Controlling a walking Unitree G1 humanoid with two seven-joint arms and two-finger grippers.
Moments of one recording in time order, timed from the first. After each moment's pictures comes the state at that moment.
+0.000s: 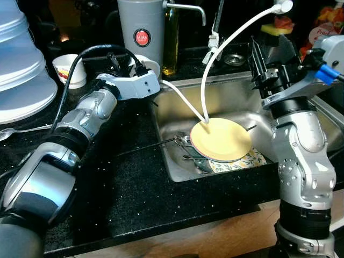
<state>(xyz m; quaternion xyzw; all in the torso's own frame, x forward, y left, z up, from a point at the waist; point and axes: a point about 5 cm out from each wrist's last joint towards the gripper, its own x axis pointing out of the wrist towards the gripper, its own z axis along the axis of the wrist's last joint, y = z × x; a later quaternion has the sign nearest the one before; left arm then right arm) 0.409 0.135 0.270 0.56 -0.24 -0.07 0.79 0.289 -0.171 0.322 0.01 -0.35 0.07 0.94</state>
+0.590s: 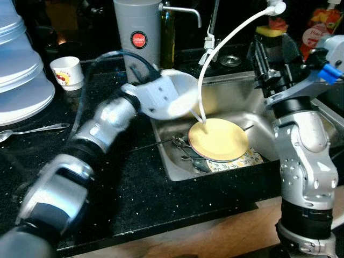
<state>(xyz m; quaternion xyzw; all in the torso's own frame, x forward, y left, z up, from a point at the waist) 0.380 0.065 0.256 0.43 -0.31 -0.26 0.81 0.289 -0.172 0.323 0.01 -0.35 0.07 0.94</state>
